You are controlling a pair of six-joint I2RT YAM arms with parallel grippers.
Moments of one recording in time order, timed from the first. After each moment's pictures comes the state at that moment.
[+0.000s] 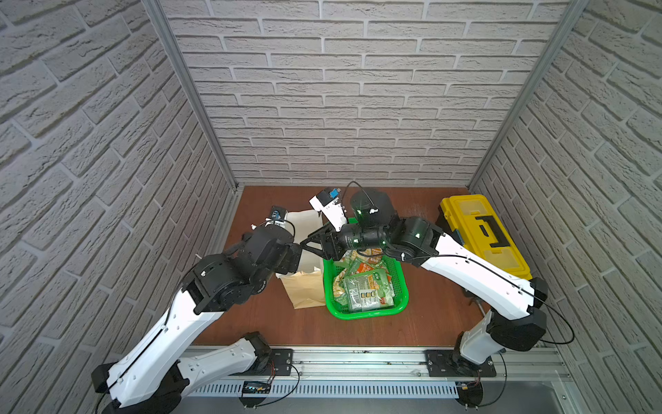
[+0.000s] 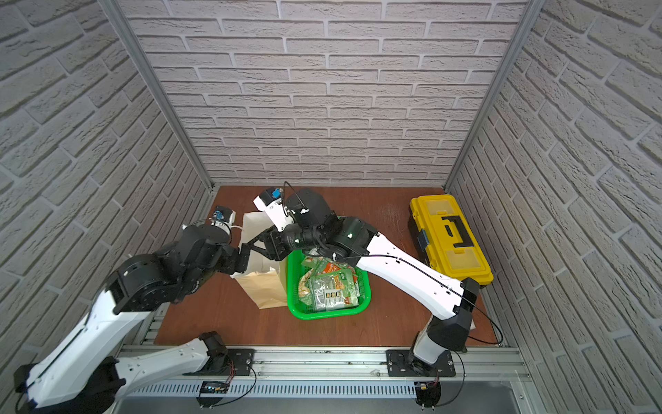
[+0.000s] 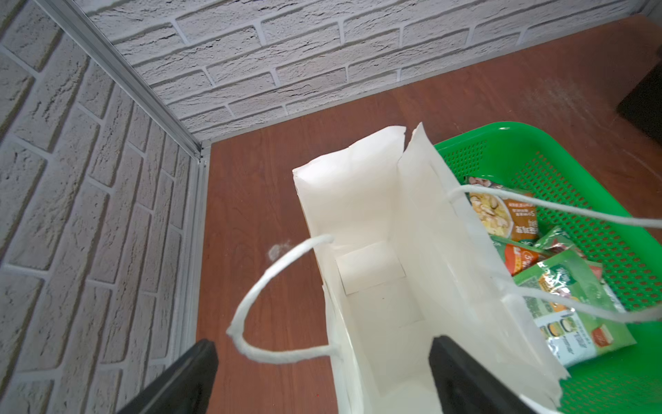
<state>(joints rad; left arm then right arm) -0.74 0.94 1.42 -1.27 -0.55 -0.34 0.97 1.62 1.84 -0.68 -0.29 0.43</state>
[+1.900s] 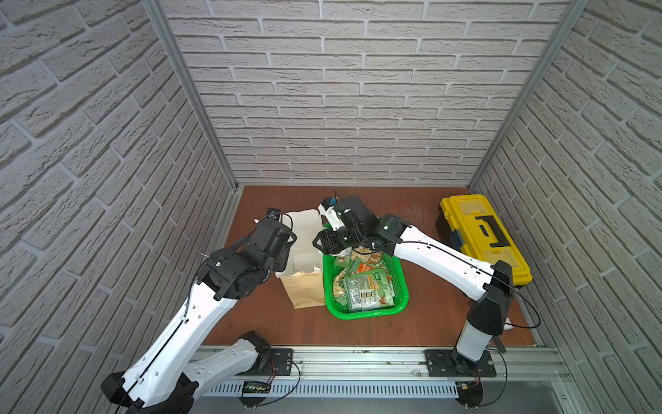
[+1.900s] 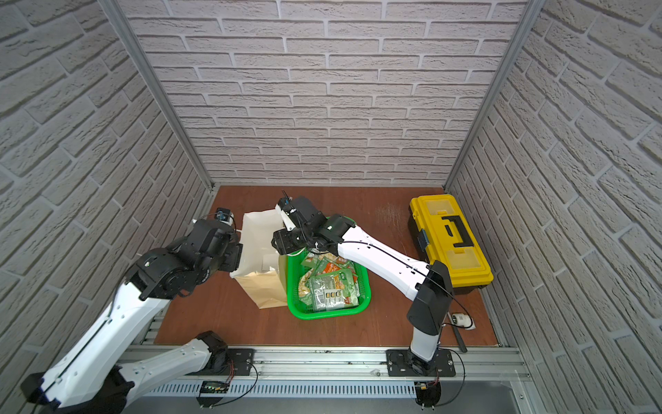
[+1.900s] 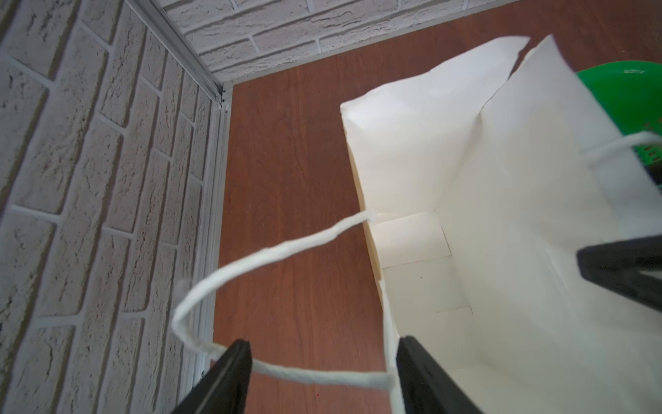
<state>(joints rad) -0.49 0.98 1.29 -1.25 -0.49 -0.28 0.87 1.79 1.76 -0.73 -0.11 0.46</state>
